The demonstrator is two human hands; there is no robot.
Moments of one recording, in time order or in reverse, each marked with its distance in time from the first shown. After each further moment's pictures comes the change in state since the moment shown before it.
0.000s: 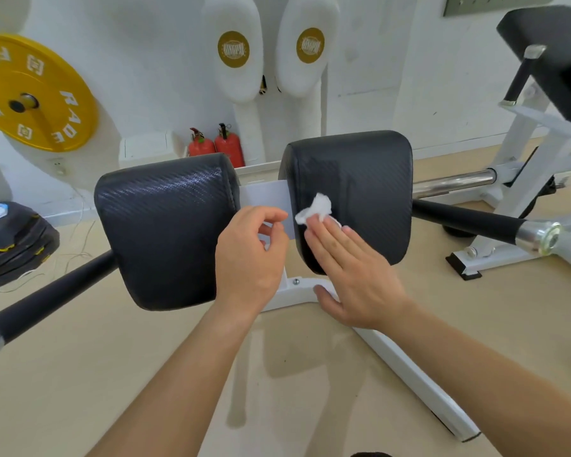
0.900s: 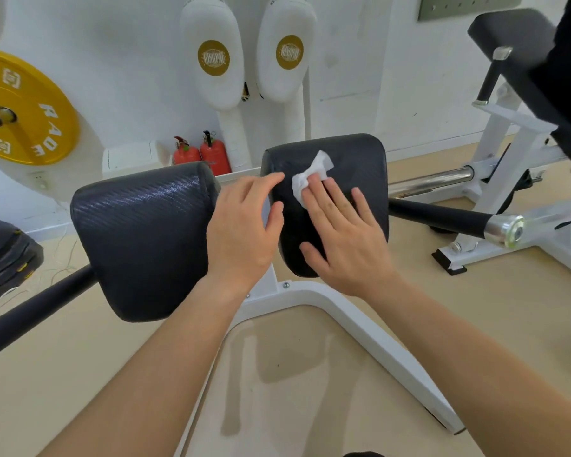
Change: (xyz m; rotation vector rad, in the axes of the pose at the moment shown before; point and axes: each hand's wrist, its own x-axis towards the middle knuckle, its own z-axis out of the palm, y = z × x) left_hand 0.036 0.007 0.013 0.270 -0.052 0.312; right_hand 0.026 0.022 -0.017 -0.050 0.091 0.240
